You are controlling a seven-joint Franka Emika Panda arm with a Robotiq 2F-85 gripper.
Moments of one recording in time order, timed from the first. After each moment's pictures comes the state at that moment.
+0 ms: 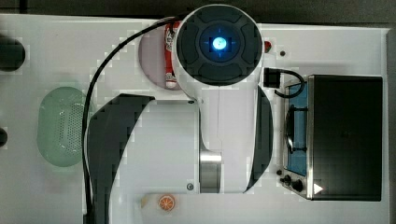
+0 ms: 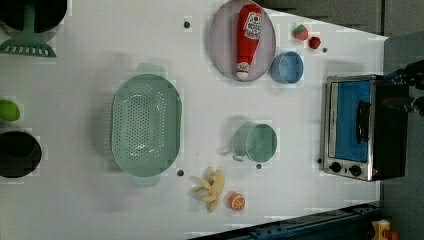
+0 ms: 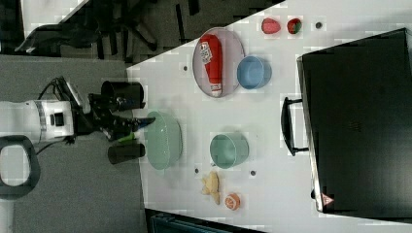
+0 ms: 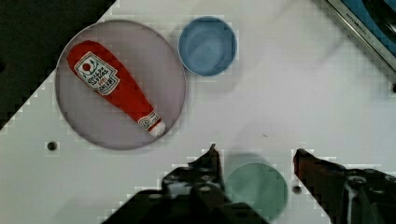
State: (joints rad) arm 0.00 -0.02 0.00 -1.79 -0.02 0.19 0.05
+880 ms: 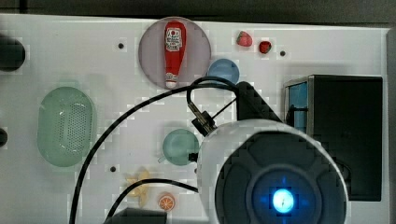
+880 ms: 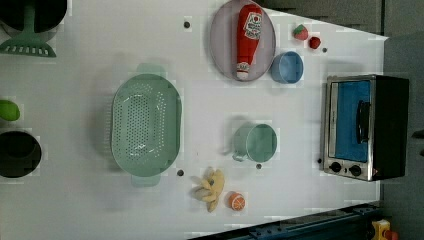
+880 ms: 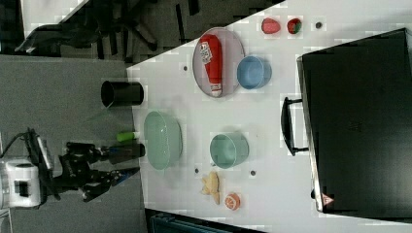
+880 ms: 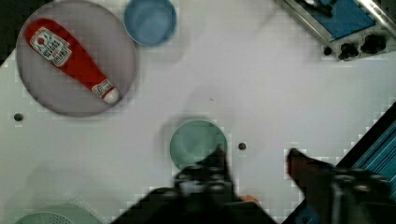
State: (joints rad) arm -0.10 -0.30 0.04 -1.89 0.00 0.01 0.03
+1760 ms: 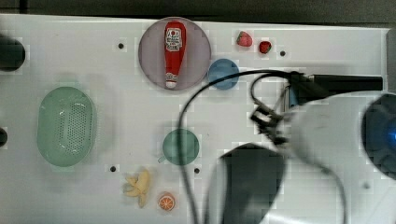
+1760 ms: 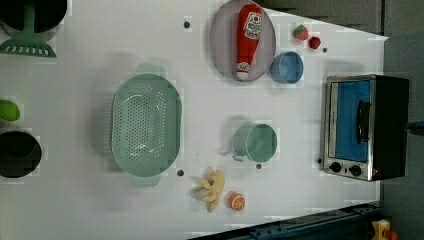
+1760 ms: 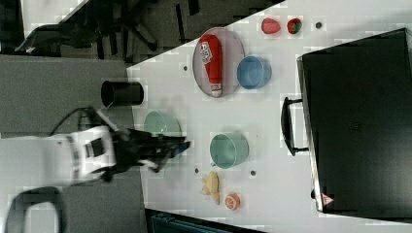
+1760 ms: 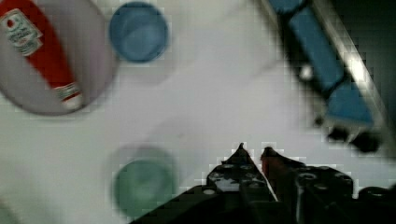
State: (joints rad) arm -0.11 -0.18 -0.17 -1.96 -0.03 0.20 -0.49
